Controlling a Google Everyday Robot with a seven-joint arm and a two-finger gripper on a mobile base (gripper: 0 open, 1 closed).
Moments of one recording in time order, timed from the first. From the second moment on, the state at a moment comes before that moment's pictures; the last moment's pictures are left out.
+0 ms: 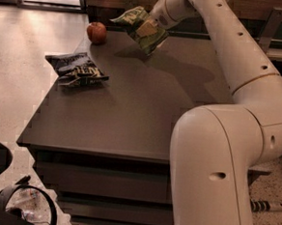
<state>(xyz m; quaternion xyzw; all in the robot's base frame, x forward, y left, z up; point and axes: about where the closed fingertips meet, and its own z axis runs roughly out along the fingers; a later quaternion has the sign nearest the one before) 0.854 -0.012 0.915 -0.54 0.72 0.08 0.44</state>
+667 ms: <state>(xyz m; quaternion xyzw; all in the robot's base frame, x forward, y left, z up) 0.855 -0.006 0.908 -0.54 0.72 0.08 0.43</state>
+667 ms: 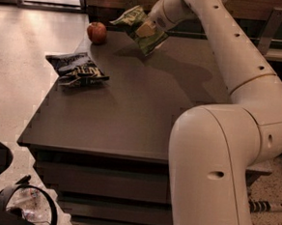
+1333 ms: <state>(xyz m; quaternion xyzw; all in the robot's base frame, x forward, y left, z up) 0.855 -0.001 0.901 -0.54 0.72 0.08 0.43</state>
